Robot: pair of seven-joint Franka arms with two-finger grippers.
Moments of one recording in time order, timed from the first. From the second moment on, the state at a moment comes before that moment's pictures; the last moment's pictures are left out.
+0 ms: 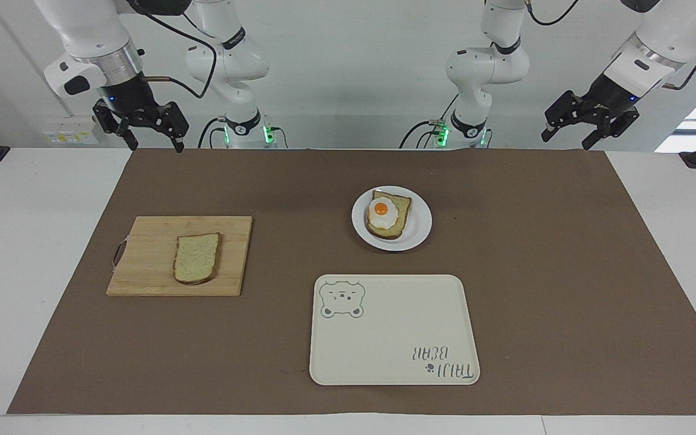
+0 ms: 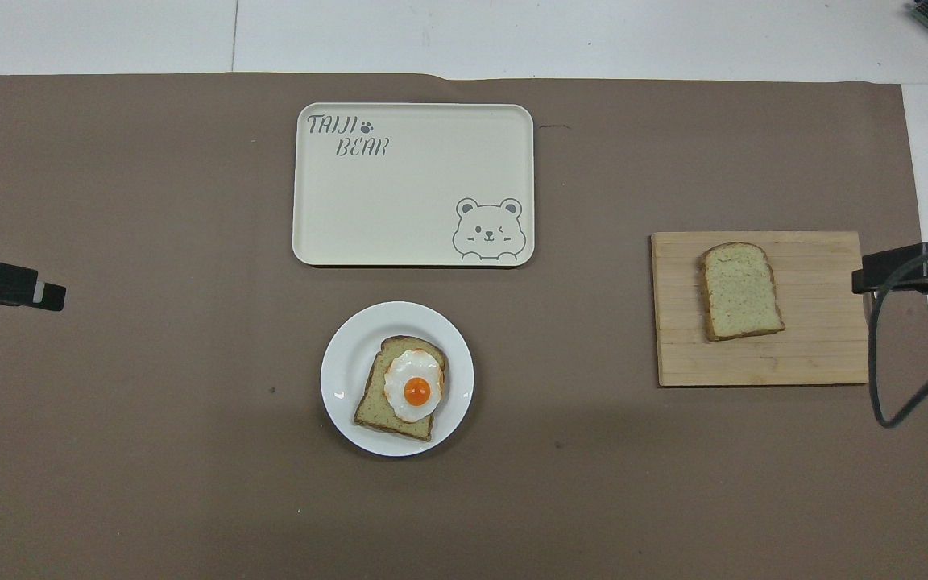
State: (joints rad) left arm -0.01 -0.06 0.03 -1.56 -0.27 1.43 0.12; right arm 0.05 -0.08 -0.07 -1.61 0.01 1.55 0.08
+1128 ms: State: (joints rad) left arm 0.00 -0.06 0.03 -1.64 -0.27 1.47 0.19; right arm 0.05 -0.08 -0.07 -1.61 0.01 1.55 0.08
